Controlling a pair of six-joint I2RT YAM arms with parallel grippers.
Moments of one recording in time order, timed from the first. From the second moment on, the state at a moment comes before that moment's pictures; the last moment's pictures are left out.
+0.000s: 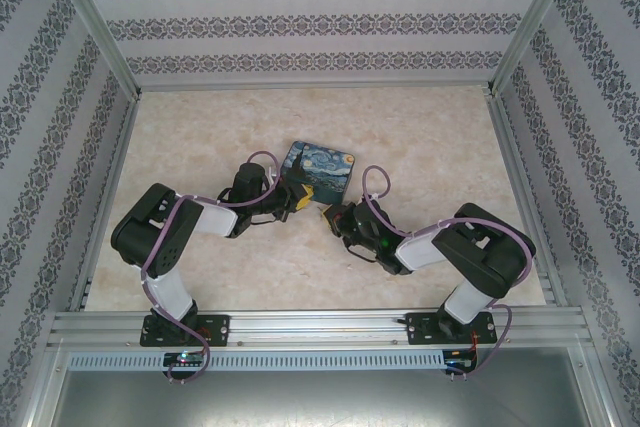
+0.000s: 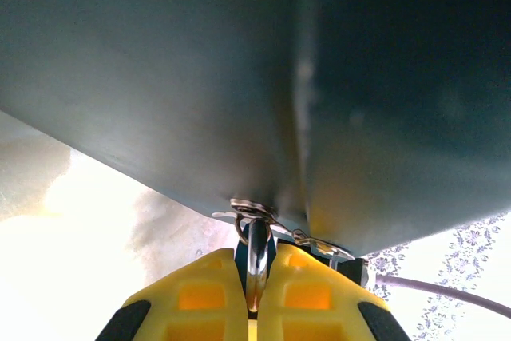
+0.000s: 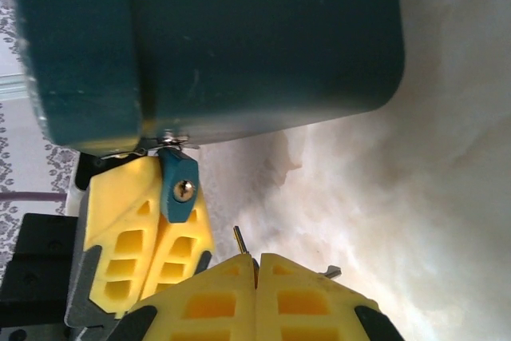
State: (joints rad) left arm -0.44 1.76 0.63 0.65 0.60 -1.44; right arm 0.78 1.64 0.40 0.82 -0.03 1.62
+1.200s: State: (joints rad) left arm -0.44 1.76 0.63 0.66 0.61 -1.44; right arm 0.76 1.66 0.44 0.84 -0.03 1.63
